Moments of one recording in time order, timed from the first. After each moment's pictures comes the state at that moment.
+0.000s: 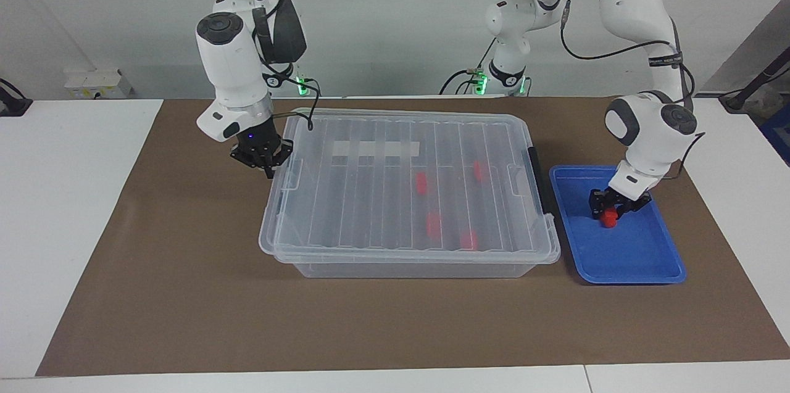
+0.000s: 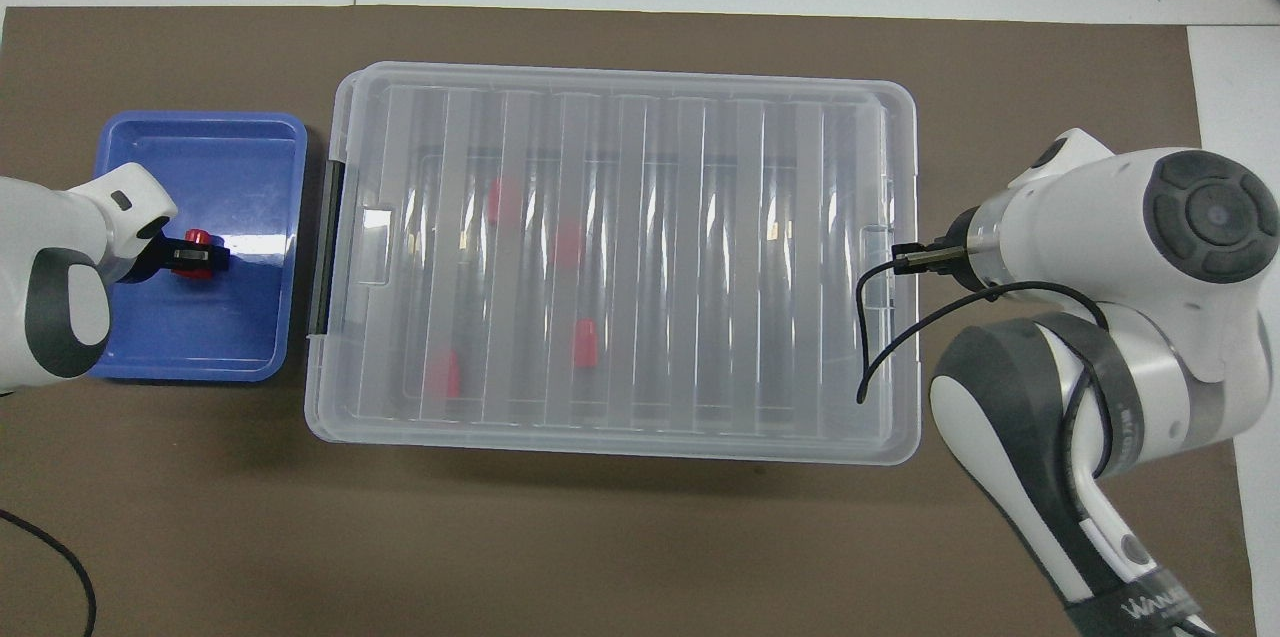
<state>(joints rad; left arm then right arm) 0.23 0.29 -0.09 -2.06 0.03 2.45 0.27 0.18 -0.01 0.02 -2.01 -0.03 2.11 0.14</state>
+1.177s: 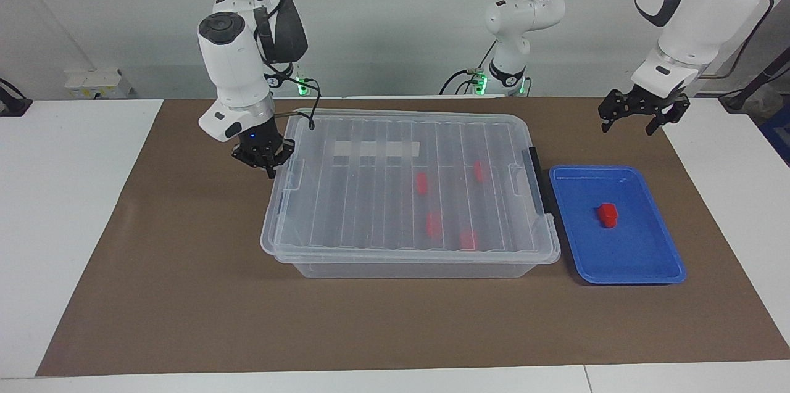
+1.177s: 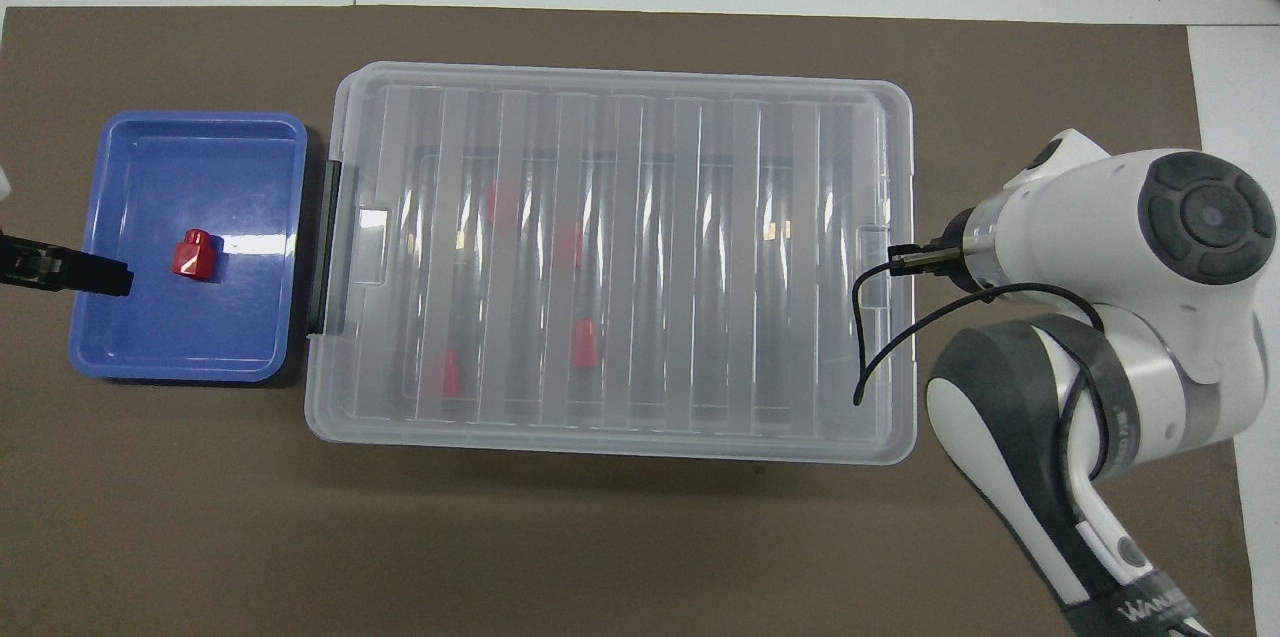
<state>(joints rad) 0.17 -0.08 -0.12 -1.82 0.03 1.75 0.26 0.18 -0.01 0.02 -2.01 -0.03 2.11 0.14</state>
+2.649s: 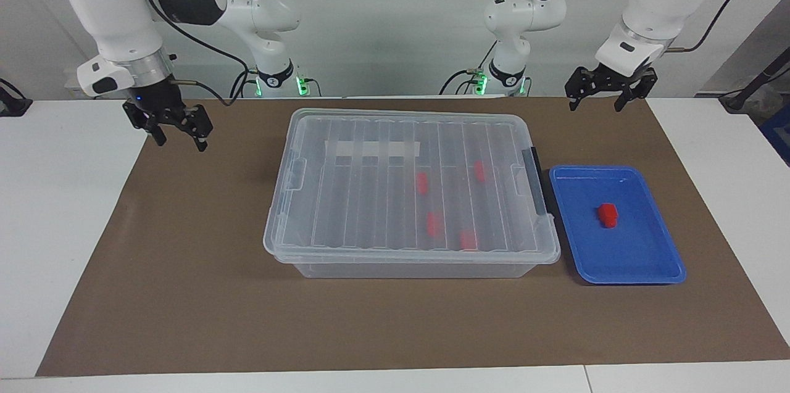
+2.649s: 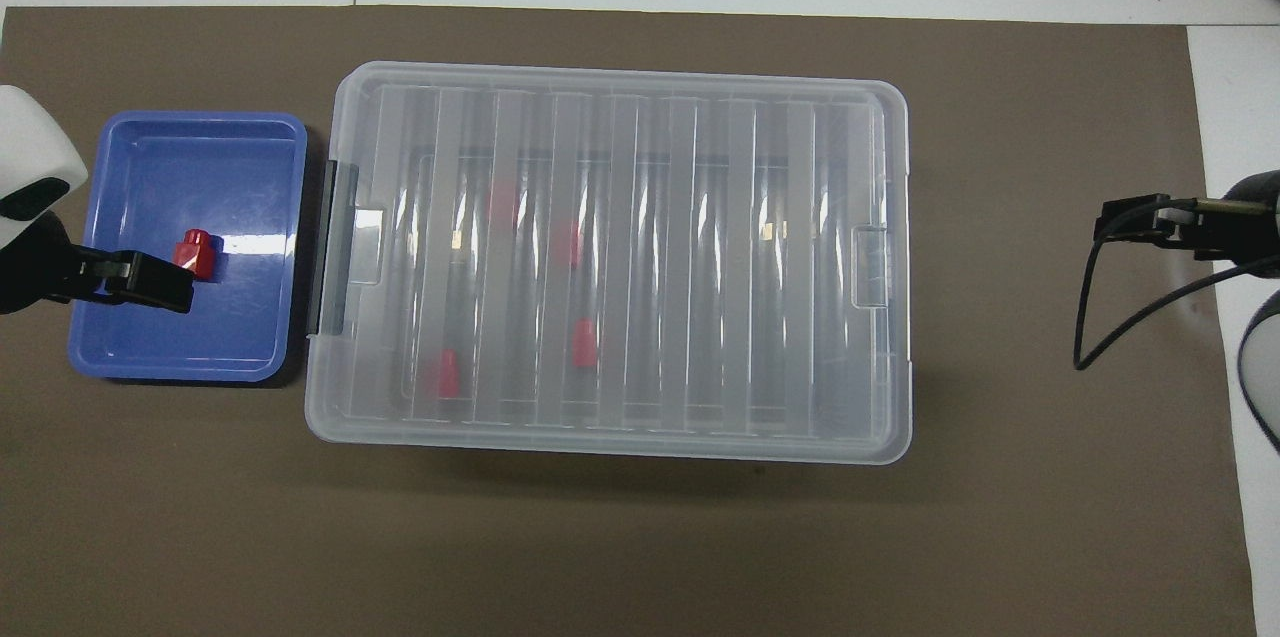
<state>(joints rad) 0.06 -0.08 -0.17 -1.69 0.03 1.53 0.03 -0.07 -0.08 0.01 -1.79 -0.02 1.84 0.14</state>
